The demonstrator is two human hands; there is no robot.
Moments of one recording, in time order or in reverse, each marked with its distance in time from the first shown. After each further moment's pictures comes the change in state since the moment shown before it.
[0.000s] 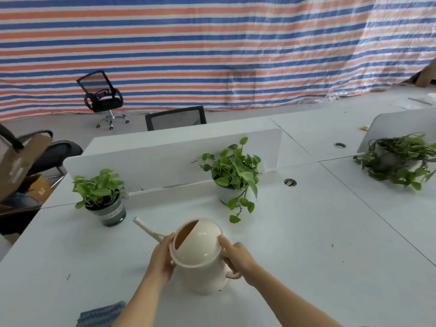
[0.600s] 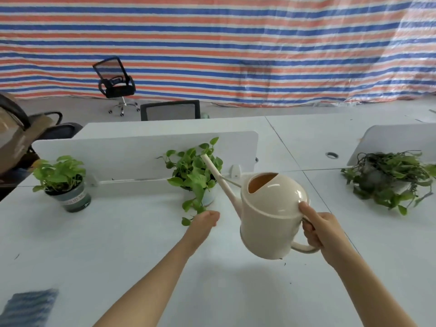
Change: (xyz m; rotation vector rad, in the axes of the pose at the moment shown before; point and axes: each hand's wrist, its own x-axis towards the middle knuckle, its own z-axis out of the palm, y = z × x) left_hand -0.015 -0.024 0.240 0.488 -0.200 0.225; right_hand -0.052 -0.005 -0.301 0.169 0.294 -0.201
